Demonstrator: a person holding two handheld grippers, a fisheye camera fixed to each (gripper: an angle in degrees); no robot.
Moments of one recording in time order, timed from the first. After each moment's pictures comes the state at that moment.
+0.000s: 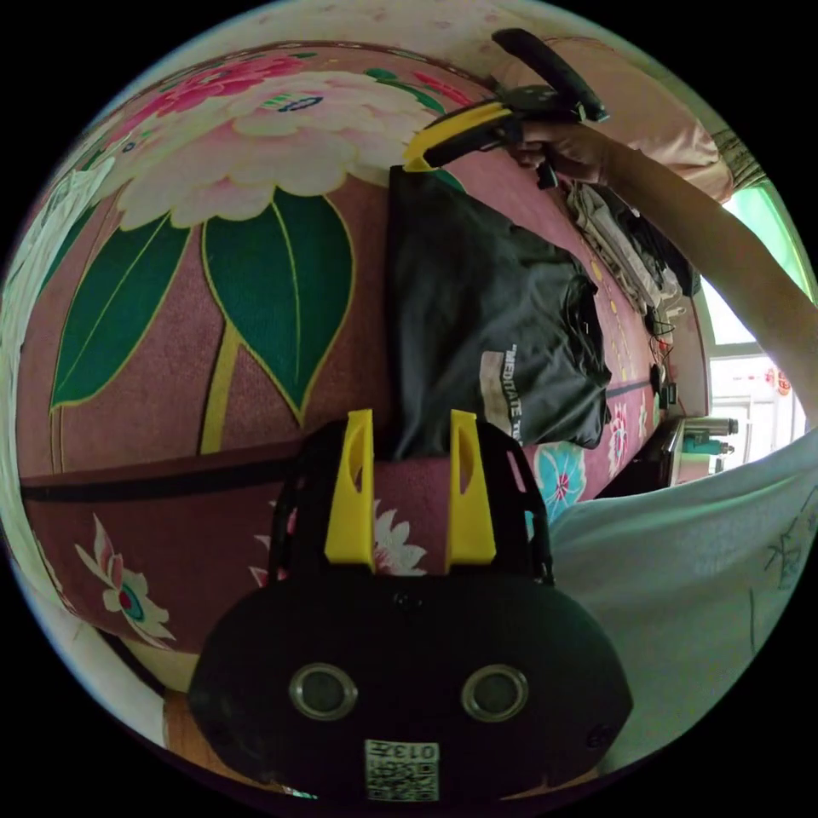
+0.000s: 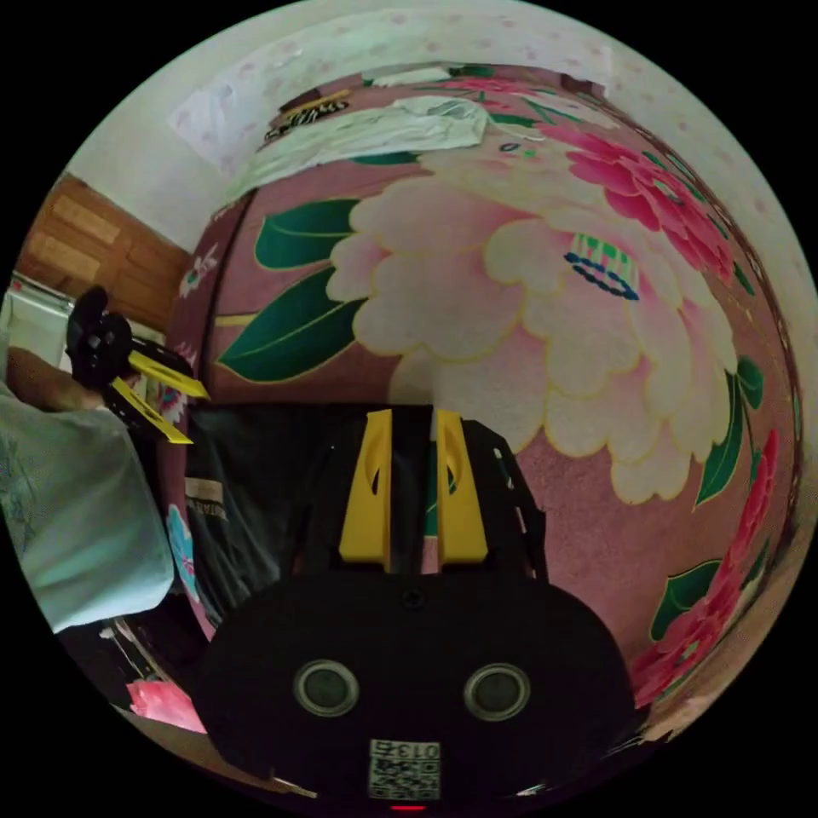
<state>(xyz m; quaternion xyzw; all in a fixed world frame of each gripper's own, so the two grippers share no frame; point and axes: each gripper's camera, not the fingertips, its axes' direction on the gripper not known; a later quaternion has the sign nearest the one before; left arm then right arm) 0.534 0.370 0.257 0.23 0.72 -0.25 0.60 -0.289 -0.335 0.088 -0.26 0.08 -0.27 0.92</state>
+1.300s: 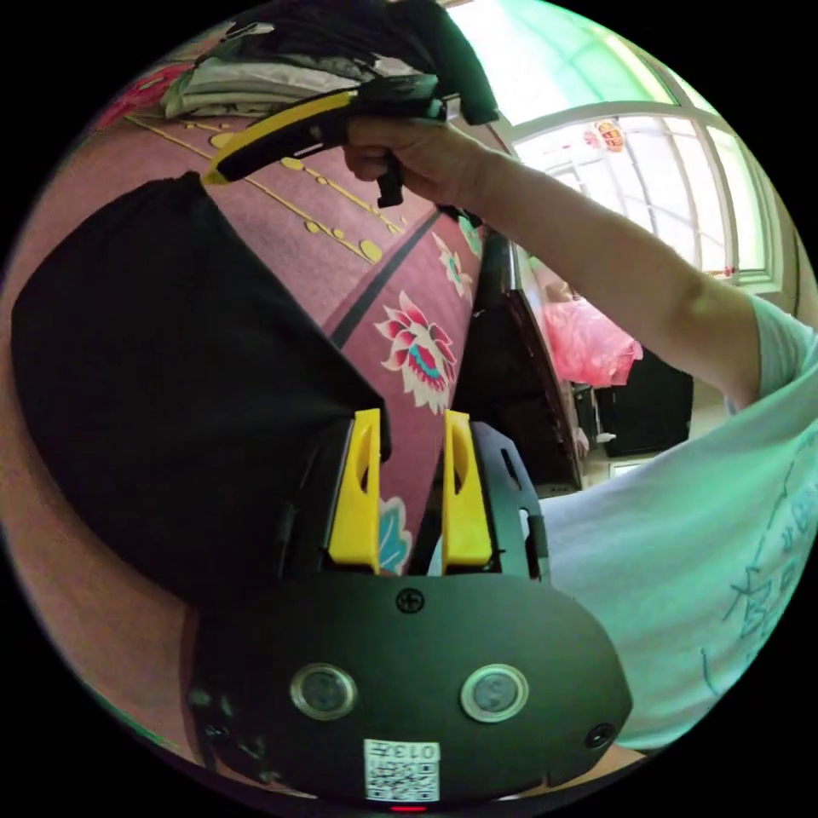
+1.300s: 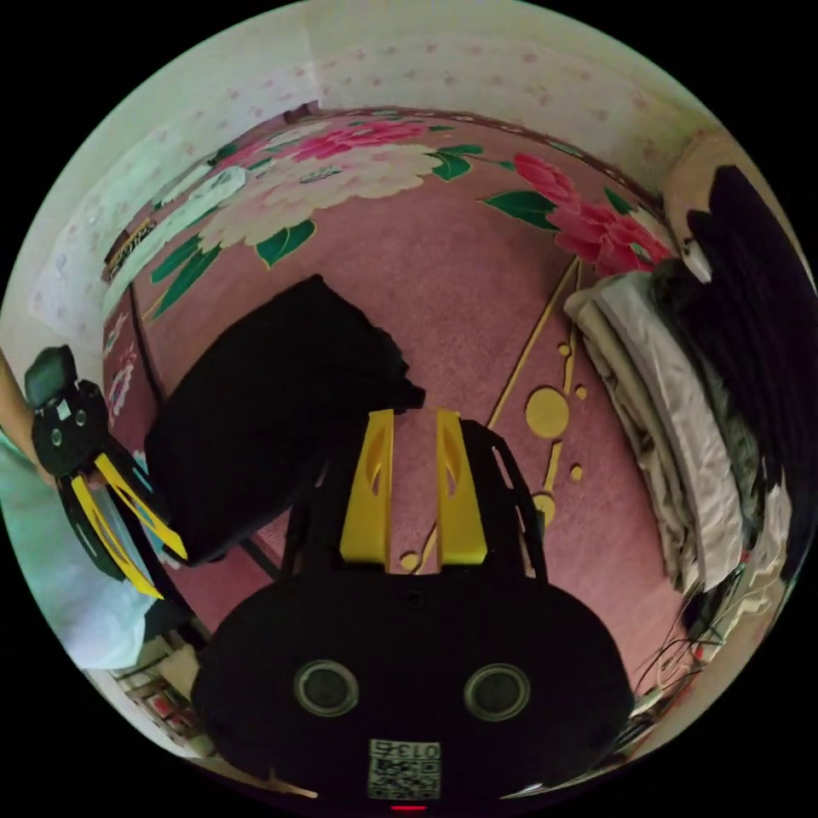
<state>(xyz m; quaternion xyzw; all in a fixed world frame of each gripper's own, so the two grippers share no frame) 0.519 0.235 0.029 0.41 0.74 0.17 0.51 -0.151 0.094 -0.076 -0.09 0.26 0.02 0.96</state>
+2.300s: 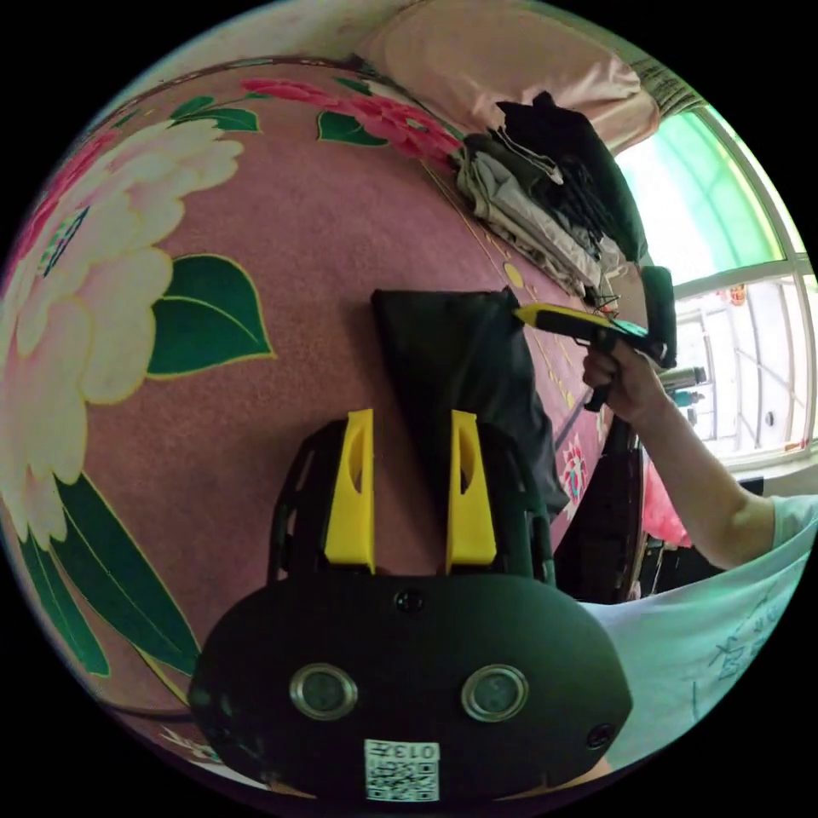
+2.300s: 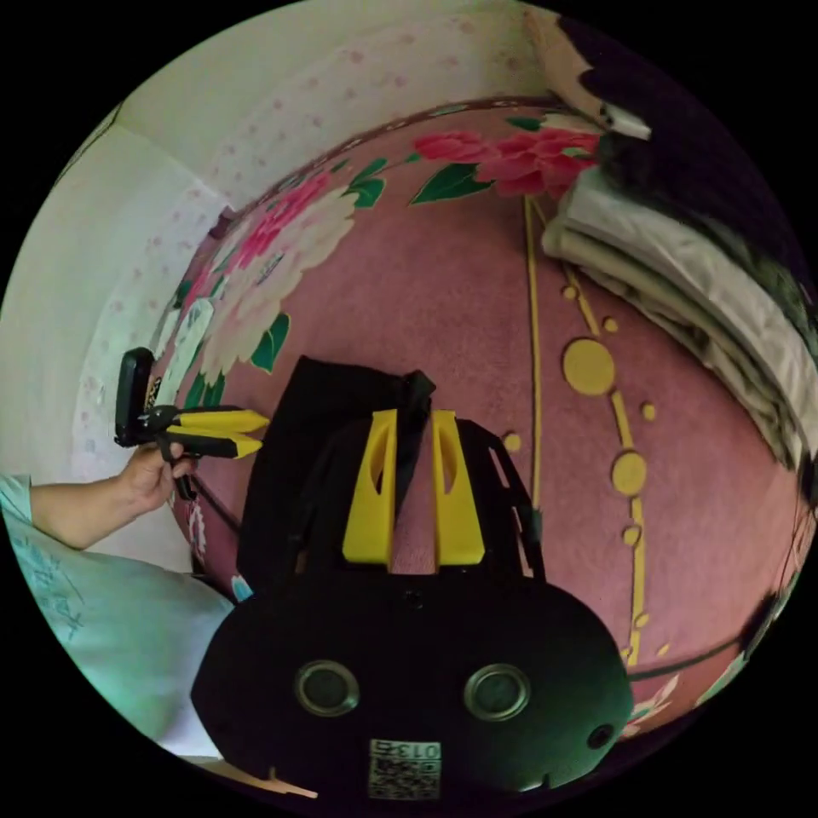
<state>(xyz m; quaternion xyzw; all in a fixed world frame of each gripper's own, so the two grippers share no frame) 0.415 0.165 0.130 0.34 0.73 -0.13 0.58 -0.036 0.277 -0.010 0.02 0.16 0.24 0.96</state>
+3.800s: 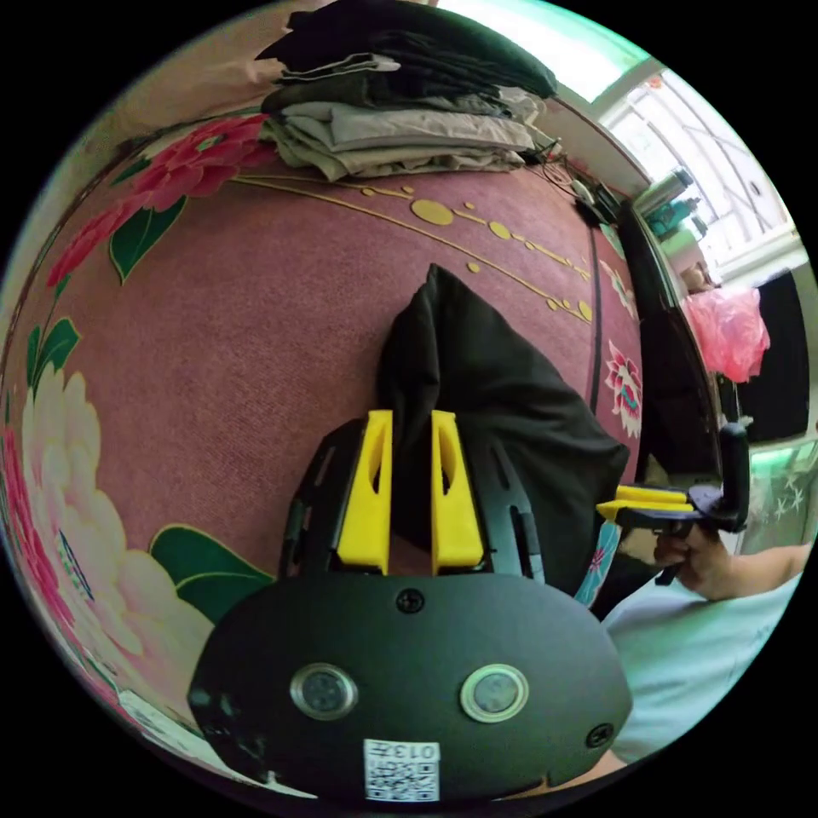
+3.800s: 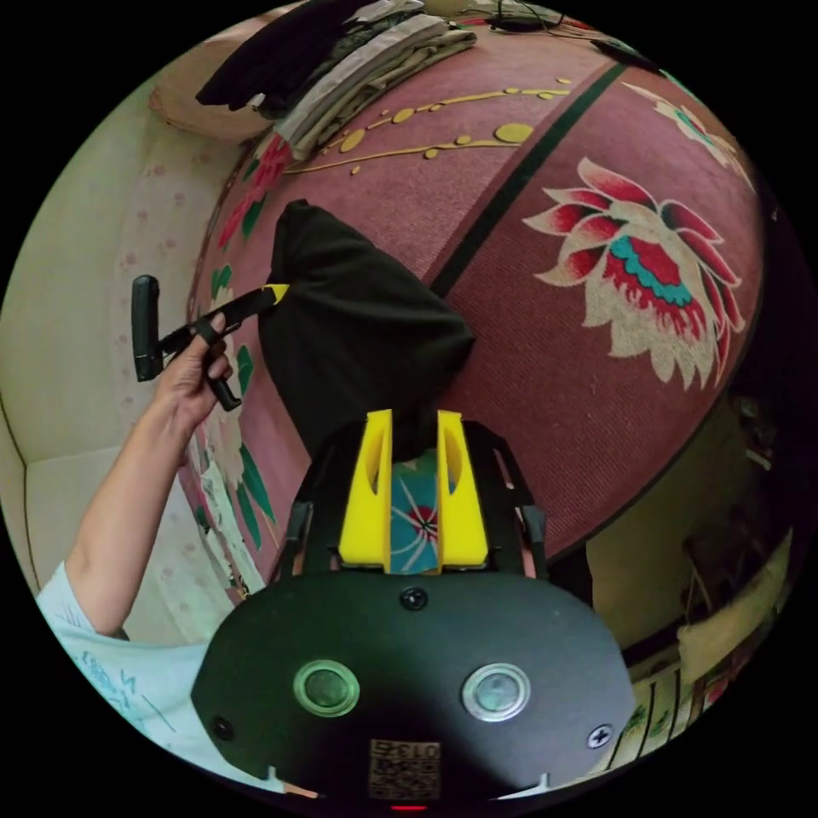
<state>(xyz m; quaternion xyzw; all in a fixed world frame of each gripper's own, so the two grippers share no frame) 0.389 0.115 -0.052 0.45 0.56 0.10 0.69 -0.157 0.603 0.083 0.18 0.10 0.63 0.75</state>
